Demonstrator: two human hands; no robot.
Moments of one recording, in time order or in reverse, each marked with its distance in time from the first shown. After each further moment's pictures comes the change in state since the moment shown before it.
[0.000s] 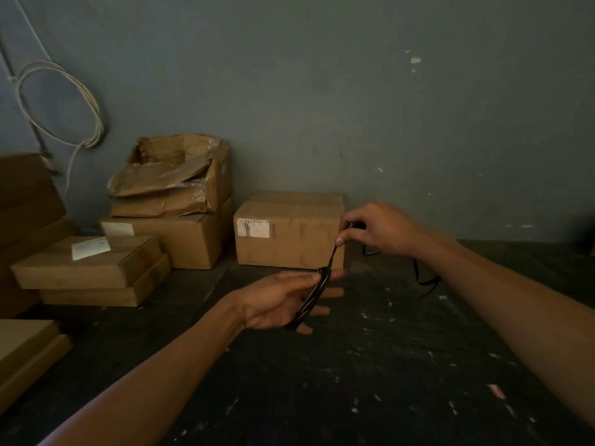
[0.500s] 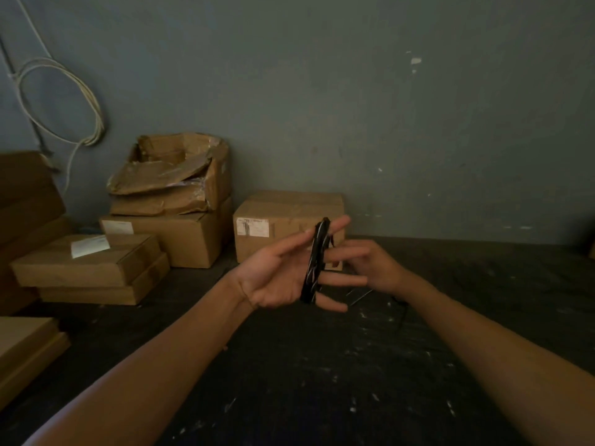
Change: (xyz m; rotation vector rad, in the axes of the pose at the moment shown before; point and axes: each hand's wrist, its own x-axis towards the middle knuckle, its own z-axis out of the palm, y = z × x) left_hand -0.007 0.040 0.018 -0.264 -0.346 0.280; right_hand -0.019 0.027 0.072 0.543 0.050 0.048
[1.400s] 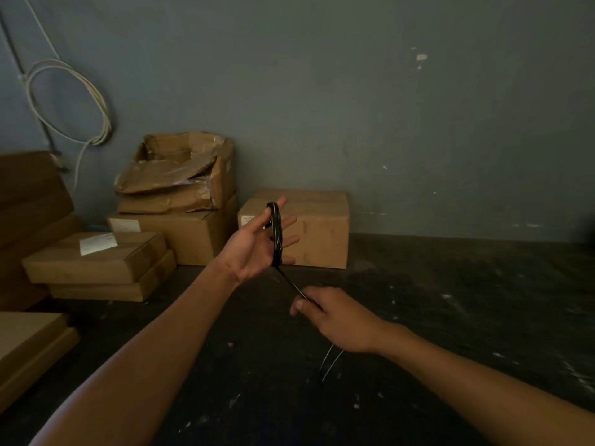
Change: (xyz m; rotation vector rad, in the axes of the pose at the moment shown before) left_hand -0.012 0.012 -0.064 0.108 0.690 0.202; right_hand -0.044 -0.062 0.070 -0.053 -0.246 0.093
